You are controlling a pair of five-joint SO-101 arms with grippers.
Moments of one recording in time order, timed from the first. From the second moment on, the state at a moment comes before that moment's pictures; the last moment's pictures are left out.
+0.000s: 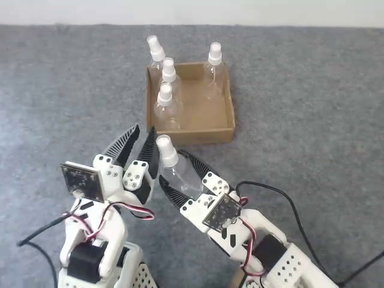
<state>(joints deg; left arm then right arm) 9.9 -103.5 76.2 48.9 13.0 -51.0 -92.0 95.6 10.8 14.4</state>
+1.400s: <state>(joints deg) 17.1 -103.5 76.8 55.2 6.3 -49.7 -92.1 95.6 10.8 14.4</state>
